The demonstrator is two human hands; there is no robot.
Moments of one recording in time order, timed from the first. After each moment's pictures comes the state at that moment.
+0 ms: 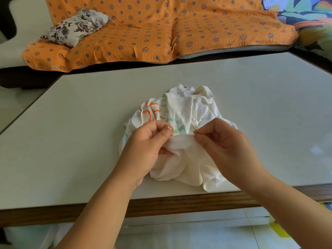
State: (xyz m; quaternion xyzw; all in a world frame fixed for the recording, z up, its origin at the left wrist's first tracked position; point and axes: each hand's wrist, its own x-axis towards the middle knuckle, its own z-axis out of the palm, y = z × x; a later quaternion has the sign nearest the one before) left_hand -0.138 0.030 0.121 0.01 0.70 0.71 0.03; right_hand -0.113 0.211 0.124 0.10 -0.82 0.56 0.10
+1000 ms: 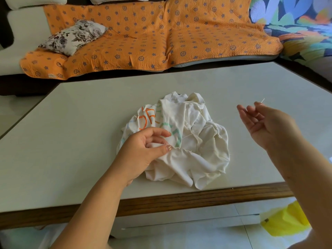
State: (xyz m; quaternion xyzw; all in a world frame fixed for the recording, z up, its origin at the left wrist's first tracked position) left_hand -0.135 0.015 0.121 0.07 0.77 0.63 0.06; right_hand -0.172 0.302 0.142 -0.23 -0.36 0.89 0.14
